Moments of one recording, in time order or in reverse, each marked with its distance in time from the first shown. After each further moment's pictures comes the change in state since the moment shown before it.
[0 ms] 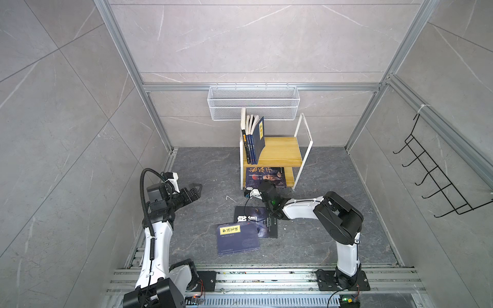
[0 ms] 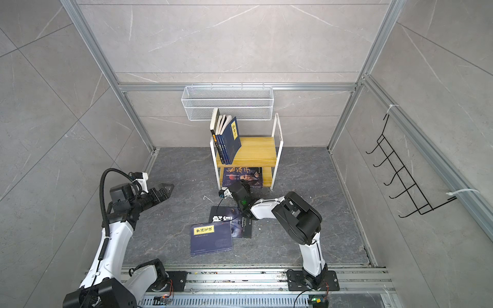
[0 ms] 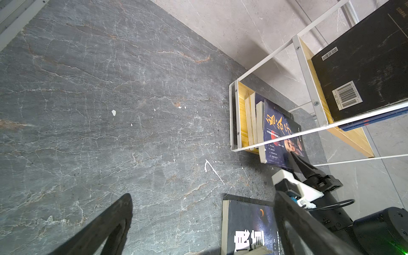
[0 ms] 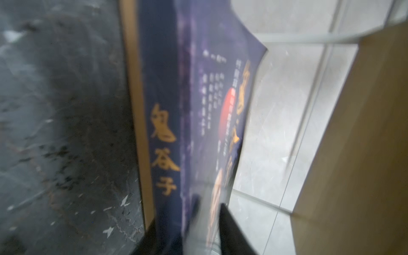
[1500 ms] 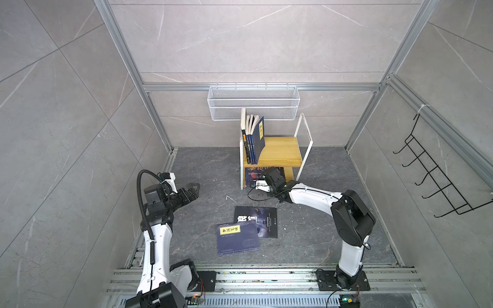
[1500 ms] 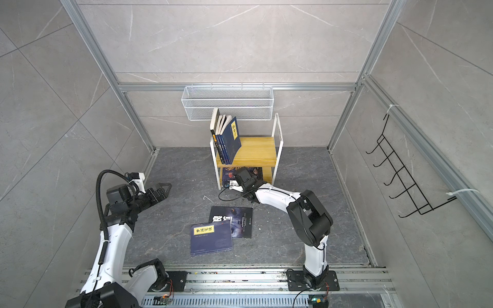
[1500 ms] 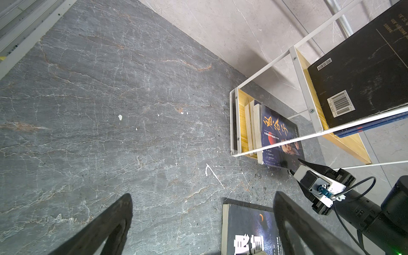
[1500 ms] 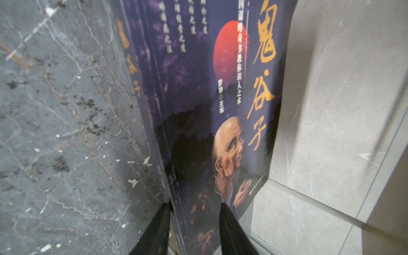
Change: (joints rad) left arm 0.024 -0.033 -0.002 -0.001 0.001 -0.013; right arm -0.101 -0.082 0.227 -0.585 -0.190 0.245
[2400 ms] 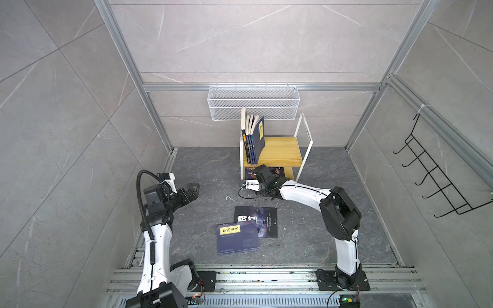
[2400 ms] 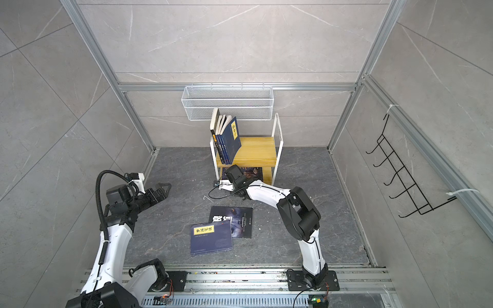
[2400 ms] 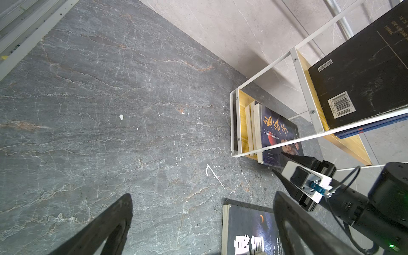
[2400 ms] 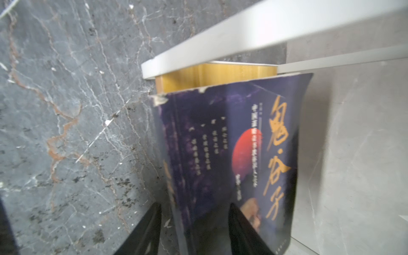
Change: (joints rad) left arm 0.006 -0.002 -0.006 0.005 0.002 -0.003; right arm 0.040 0.135 0.168 -0.061 -0.159 0.064
